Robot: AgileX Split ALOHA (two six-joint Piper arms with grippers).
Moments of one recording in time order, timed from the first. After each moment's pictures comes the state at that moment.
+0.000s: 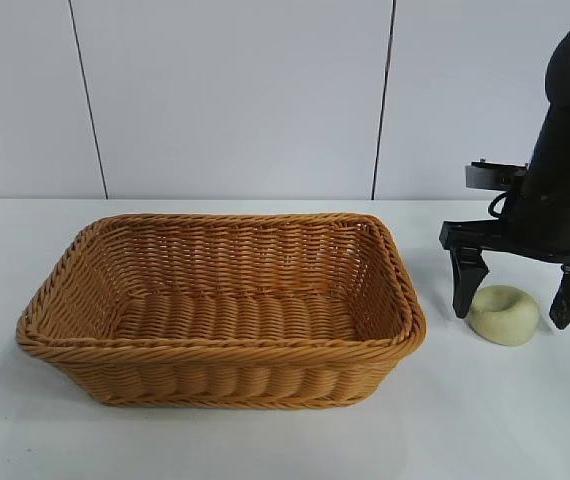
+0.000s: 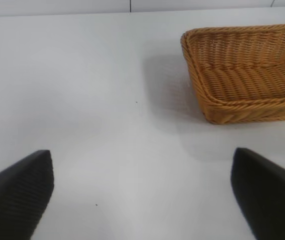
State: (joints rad) left arm -0.06 -0.01 -0.50 -0.09 1.08 0.03; right arm 0.08 2.12 -1.32 0.11 0.80 0.13
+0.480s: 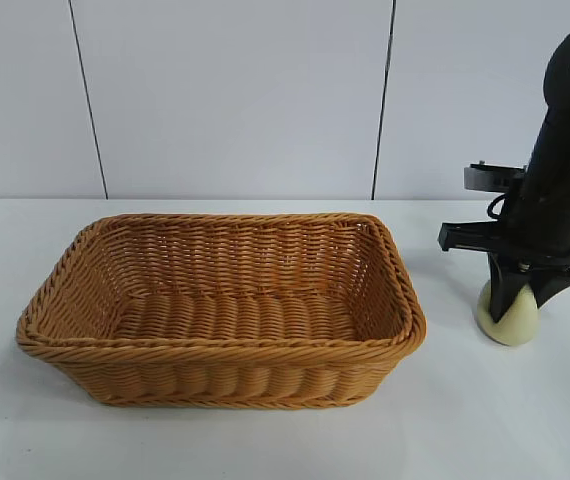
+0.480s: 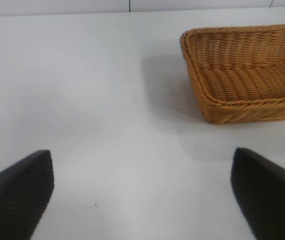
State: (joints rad) left arm -0.06 -0.01 -0.50 -0.09 1.08 0.03; right arm 0.08 2.00 -1.39 0.11 0.94 0.11
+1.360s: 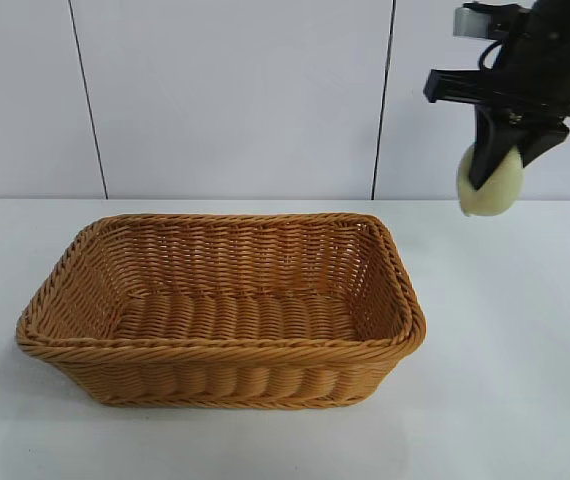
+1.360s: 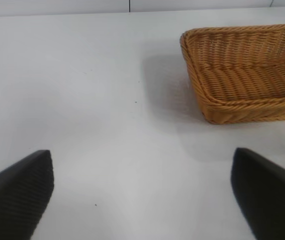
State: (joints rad) left arm -0.06 -0.01 -0.50 -0.09 1.08 0.03; right arm 0.42 1.88 -1.49 0.15 0.97 0.13
